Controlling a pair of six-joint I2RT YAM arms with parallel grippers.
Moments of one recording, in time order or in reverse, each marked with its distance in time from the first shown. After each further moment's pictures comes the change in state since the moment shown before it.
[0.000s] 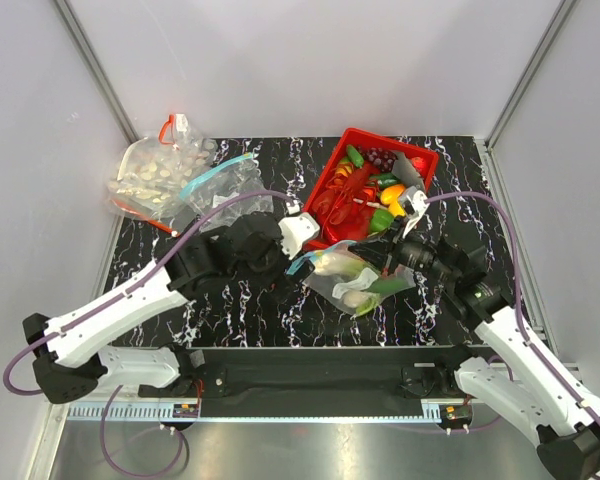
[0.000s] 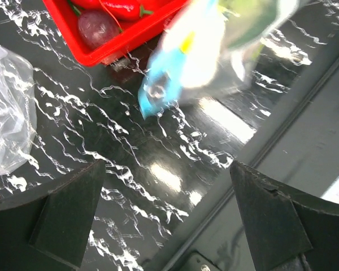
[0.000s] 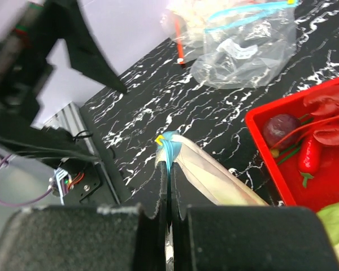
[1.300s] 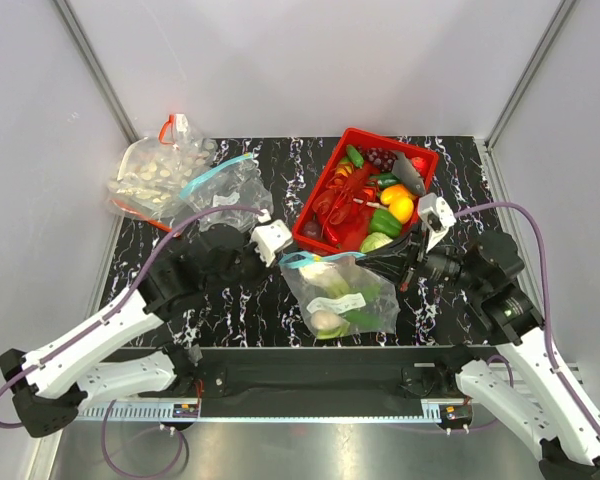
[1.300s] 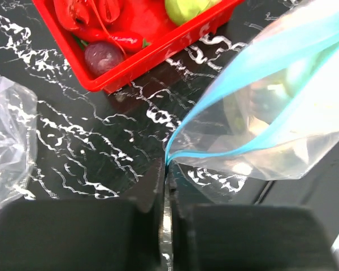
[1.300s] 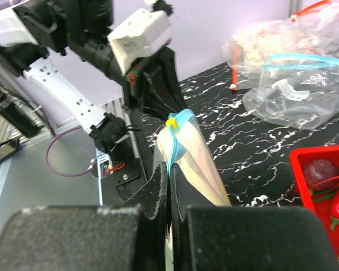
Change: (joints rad) left arm 0.118 -0.225 -0.325 0.313 0.147 0.106; right arm 0.000 -0.123 0.122 -0.086 -0.240 -0.027
